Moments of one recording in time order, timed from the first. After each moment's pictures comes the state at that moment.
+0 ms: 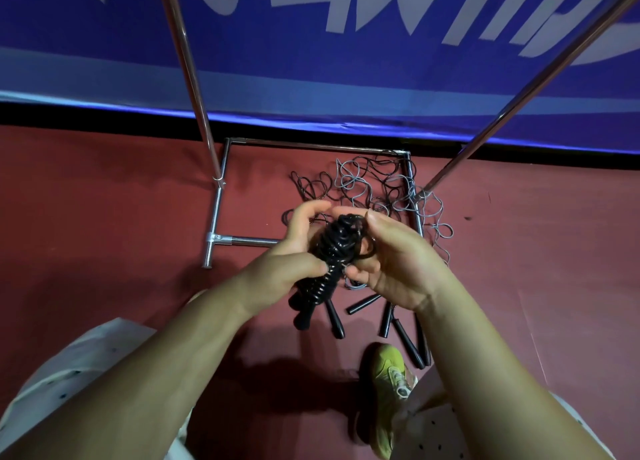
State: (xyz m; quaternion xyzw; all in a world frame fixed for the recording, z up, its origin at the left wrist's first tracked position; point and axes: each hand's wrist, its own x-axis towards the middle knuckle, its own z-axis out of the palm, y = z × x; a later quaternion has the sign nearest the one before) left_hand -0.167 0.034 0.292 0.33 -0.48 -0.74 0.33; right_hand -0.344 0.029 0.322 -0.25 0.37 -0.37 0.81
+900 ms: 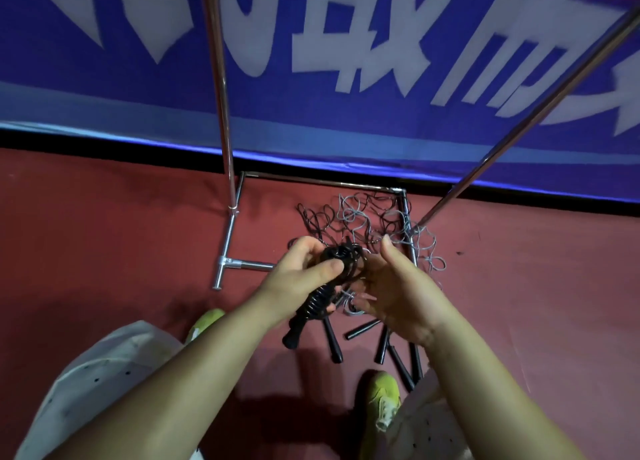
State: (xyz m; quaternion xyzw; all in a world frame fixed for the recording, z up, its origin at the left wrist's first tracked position) left_hand -0.167 0.058 0.336 0.44 -0.40 -0.70 0.39; right_hand -0.336 0.063 0.366 -0.30 0.52 -0.31 0.74
